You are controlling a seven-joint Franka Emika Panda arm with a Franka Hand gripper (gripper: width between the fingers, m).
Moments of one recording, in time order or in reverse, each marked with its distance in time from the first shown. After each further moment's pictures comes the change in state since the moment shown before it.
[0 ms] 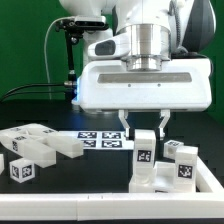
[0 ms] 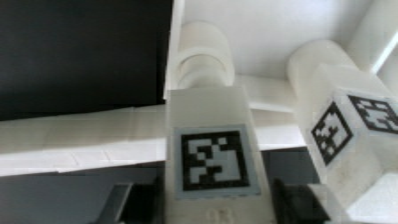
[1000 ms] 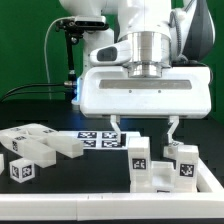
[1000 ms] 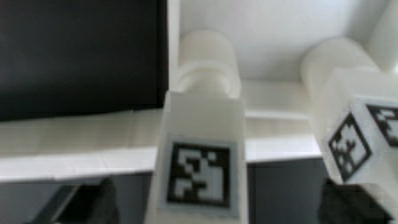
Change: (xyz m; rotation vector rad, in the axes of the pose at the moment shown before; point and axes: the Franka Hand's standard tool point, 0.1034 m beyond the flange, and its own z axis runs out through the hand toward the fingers) arm 0.001 0.001 0.005 0.009 -0.076 0.012
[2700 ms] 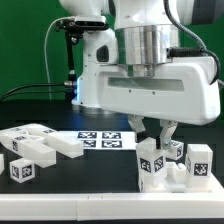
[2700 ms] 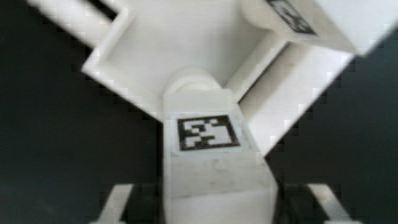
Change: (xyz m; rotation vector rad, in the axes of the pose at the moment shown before) arm 0.025 -0.013 0.003 -0.076 -0.255 0.932
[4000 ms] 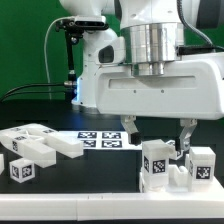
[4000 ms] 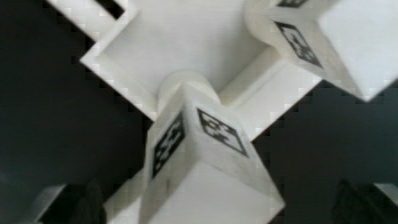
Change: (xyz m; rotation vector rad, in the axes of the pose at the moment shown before) arm -0.002 -0.007 0.001 0.025 0.025 -0.377
